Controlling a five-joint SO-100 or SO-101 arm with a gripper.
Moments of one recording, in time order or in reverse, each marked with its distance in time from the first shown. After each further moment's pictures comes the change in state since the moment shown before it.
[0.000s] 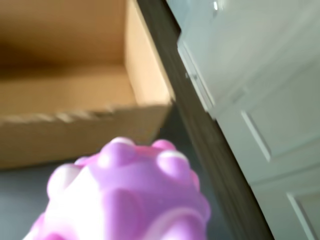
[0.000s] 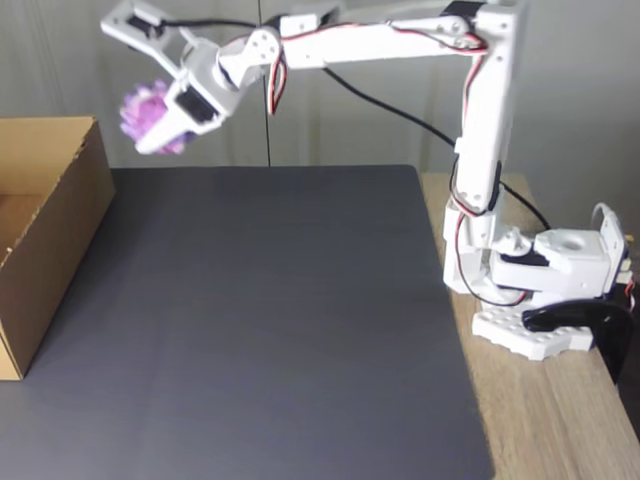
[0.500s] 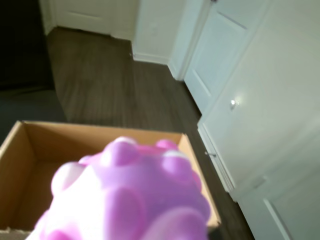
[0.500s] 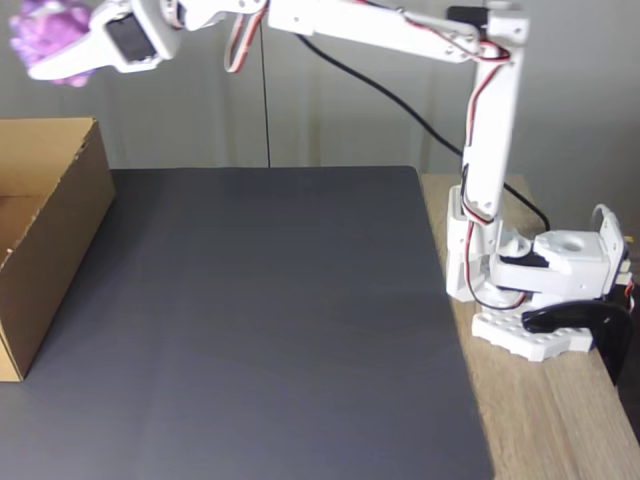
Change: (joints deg) arm -13.1 -4.8 -24.7 2.0 -0.4
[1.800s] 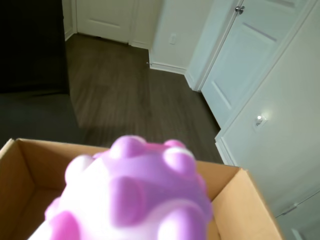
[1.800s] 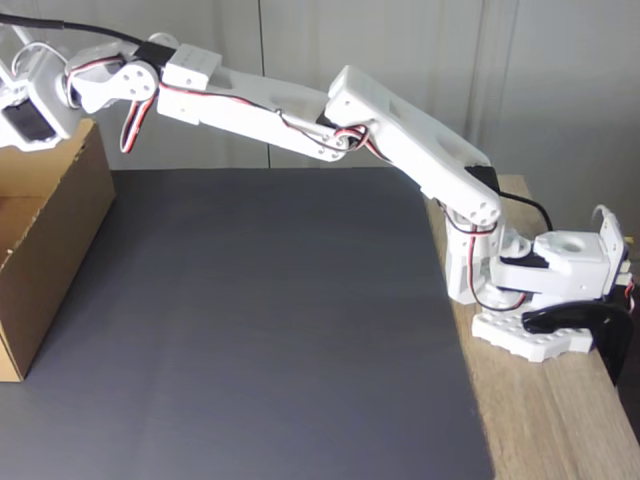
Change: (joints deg) arm -3.2 -51.8 -57.8 5.6 0.0
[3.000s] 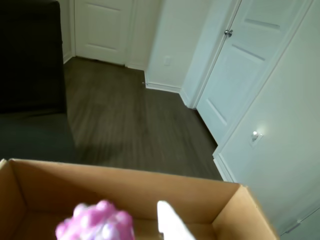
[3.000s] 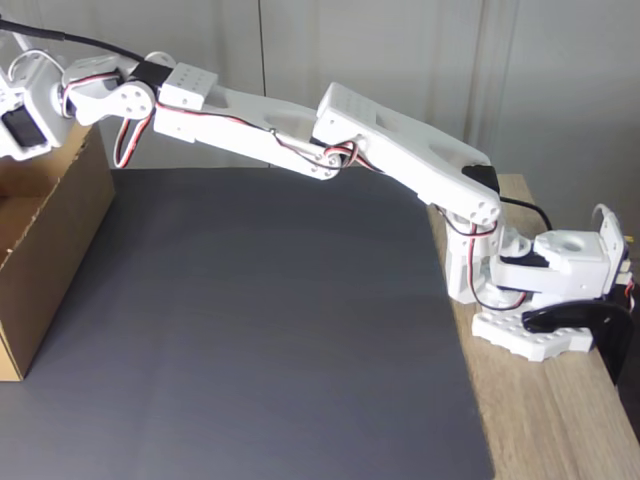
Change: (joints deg) arm 0.2 -7.2 -8.6 -4.3 -0.6
